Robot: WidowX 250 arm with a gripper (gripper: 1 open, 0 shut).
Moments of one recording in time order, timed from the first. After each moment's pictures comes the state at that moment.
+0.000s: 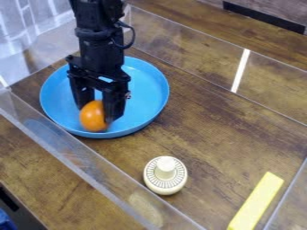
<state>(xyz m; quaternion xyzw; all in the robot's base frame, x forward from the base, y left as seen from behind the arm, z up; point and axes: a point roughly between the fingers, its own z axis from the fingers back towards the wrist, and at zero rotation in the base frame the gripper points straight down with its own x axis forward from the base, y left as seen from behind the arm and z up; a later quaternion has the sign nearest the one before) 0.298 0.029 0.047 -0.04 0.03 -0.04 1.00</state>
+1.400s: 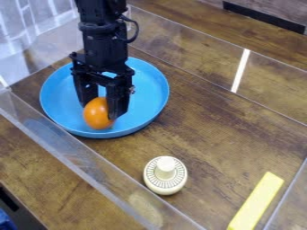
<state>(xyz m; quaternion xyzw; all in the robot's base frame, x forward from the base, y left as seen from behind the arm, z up) 0.297 0.025 0.052 -0.06 0.05 -0.04 1.00</state>
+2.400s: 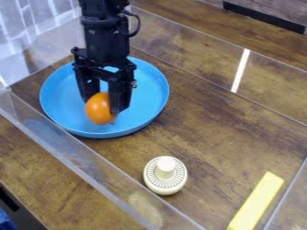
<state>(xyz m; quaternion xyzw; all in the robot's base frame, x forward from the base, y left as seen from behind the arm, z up) 0.299 0.024 0.057 -0.07 0.06 -0.04 1.00</state>
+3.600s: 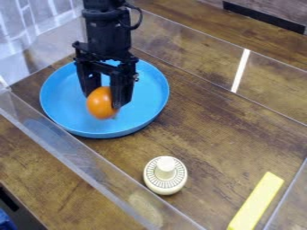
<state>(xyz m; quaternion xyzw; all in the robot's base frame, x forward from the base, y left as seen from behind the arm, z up) 0.301 0.023 0.065 -0.07 0.06 -0.04 0.99</state>
